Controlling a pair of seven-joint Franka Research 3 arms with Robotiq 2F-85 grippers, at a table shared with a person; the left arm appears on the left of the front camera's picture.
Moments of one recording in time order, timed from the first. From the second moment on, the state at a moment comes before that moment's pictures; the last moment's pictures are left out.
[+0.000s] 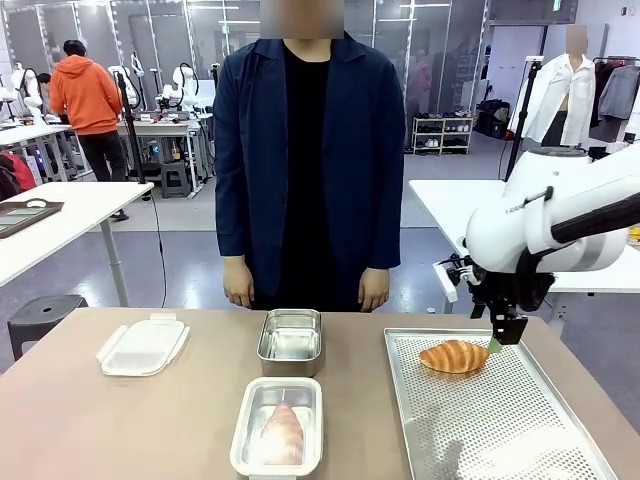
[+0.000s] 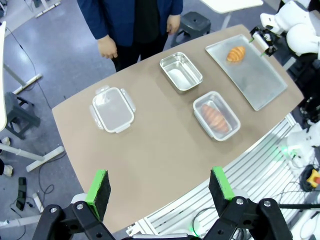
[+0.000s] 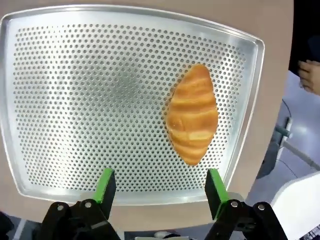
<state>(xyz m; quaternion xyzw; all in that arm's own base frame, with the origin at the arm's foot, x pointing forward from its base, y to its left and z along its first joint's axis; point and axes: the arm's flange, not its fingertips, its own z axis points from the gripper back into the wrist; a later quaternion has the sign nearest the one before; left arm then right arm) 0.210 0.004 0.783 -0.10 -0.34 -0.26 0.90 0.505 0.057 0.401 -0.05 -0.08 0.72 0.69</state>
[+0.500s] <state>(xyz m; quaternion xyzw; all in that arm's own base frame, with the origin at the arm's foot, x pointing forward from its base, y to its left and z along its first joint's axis) 0.210 0.004 0.783 -0.10 -0.34 -0.26 0.90 0.548 0.077 0.361 -0.04 -0.06 0.71 0.70</state>
